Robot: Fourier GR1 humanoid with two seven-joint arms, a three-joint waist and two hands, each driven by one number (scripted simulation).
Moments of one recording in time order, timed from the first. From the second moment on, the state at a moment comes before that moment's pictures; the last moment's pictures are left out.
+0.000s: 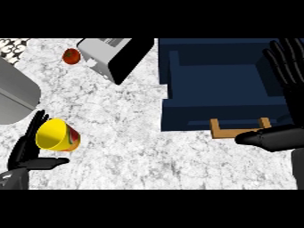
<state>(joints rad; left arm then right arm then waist) -0.40 0.37 0.31 -0.23 -0.03 -0.34 -0.92 -0.29 -0.19 -0.12 -1.86 -0.13 0.18 0.12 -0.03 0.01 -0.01</state>
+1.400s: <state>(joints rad) -0.48 0.29 0.33 -0.29 -0.02 -0.25 -1.05 -0.28 -0.22 -0.14 -1.85 -0.15 0.21 0.10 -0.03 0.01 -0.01</state>
